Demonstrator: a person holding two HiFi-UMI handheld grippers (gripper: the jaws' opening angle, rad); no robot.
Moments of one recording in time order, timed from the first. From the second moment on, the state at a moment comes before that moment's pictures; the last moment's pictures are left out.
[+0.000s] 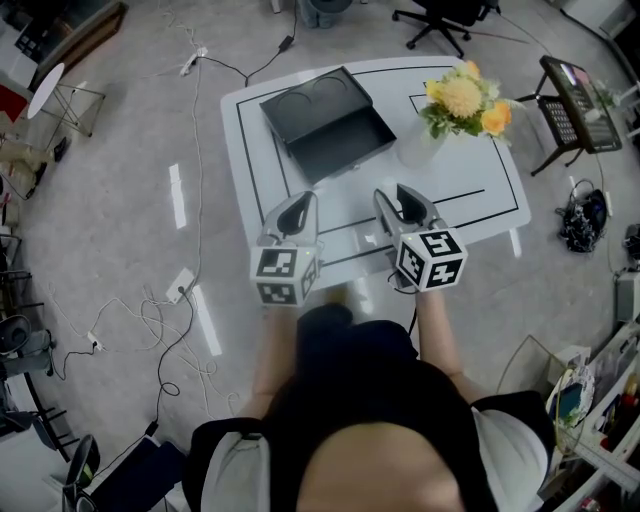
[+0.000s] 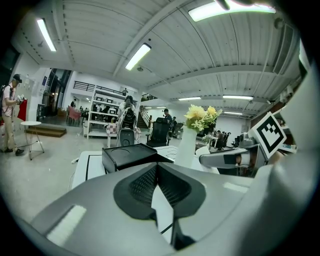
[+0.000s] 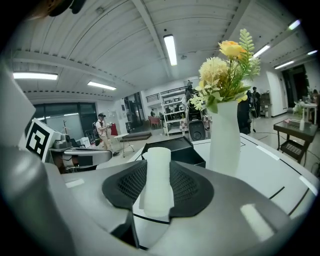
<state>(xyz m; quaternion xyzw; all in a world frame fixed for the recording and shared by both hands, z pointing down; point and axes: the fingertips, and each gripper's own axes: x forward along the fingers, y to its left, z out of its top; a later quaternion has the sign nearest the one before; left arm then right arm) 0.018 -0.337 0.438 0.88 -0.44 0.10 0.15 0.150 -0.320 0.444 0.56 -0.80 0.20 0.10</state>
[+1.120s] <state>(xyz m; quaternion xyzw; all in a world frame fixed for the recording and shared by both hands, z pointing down) 0.022 -0.356 0.443 0.89 -0.42 0.09 0.16 0.141 -0.342 0.431 0.57 -0.80 0.18 0.11</state>
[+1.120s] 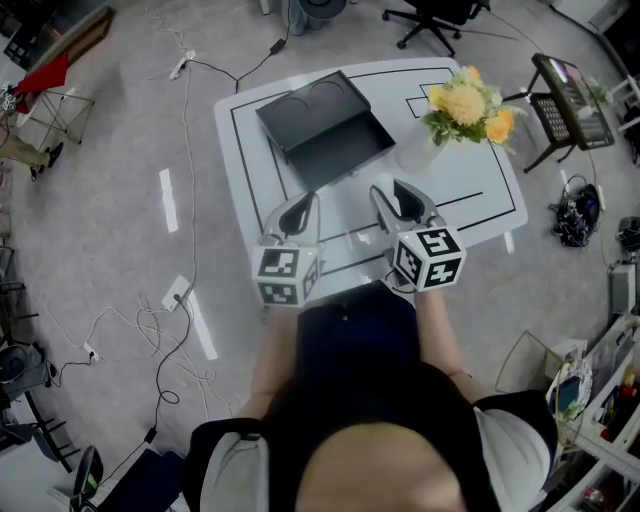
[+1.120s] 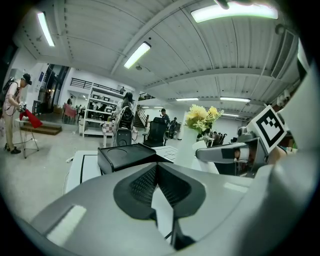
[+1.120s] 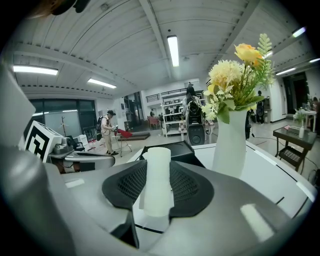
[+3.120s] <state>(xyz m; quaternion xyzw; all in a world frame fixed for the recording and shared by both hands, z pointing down) 0.016 -0.397 0.477 0.82 -0.52 0.10 0.20 0.101 -0.439 0.456 0.43 -0.87 0.11 0.22</state>
